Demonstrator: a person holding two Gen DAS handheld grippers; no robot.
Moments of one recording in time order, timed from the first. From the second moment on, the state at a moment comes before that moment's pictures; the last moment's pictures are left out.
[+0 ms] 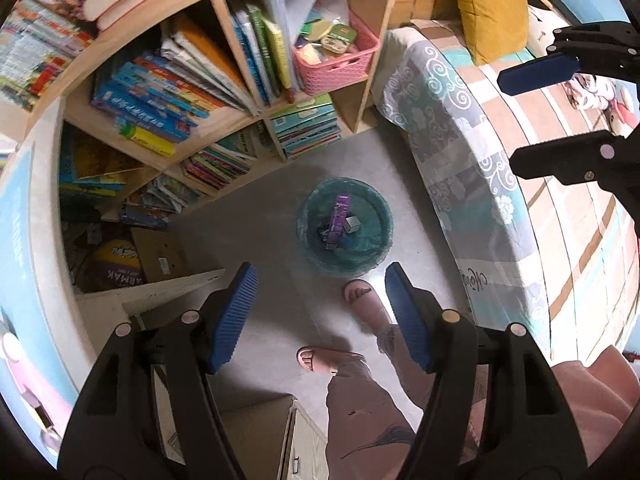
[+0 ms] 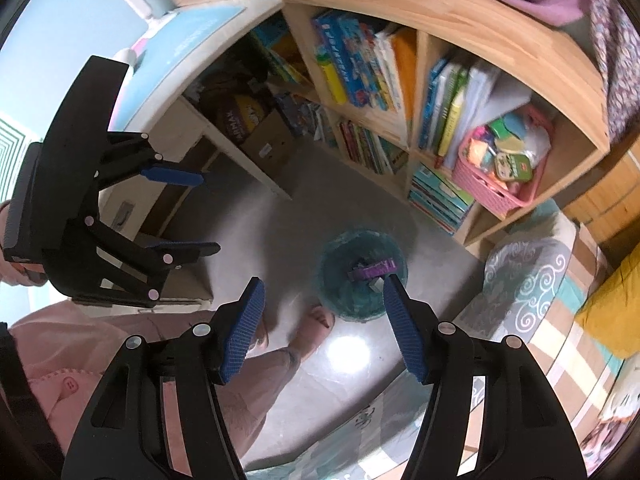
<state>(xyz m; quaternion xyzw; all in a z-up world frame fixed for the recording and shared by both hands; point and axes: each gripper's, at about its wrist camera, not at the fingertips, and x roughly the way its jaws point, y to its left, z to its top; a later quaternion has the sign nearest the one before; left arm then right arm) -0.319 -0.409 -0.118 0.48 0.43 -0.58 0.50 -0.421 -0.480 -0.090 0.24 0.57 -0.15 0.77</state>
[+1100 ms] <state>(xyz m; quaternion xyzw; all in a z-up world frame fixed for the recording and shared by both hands) -0.068 -0.082 -0.047 0.28 0.53 -0.27 0.76 -0.114 -0.288 -0.038 -0.02 0.57 0.16 0.81</state>
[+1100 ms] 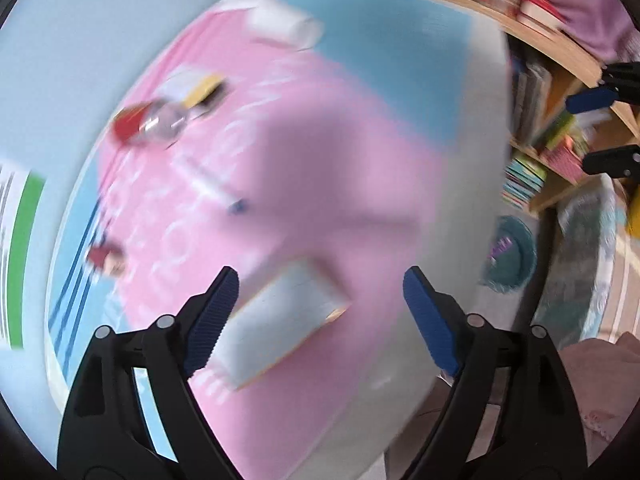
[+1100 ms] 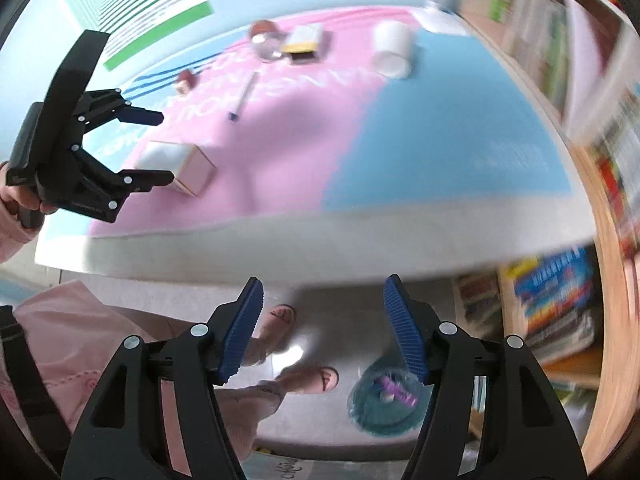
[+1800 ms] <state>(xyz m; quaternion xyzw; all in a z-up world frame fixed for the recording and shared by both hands) 0.023 0.074 -0.060 0.16 0.59 -0.12 0.79 0.074 -0.119 -0.033 -0.13 0.55 0.31 0.77</state>
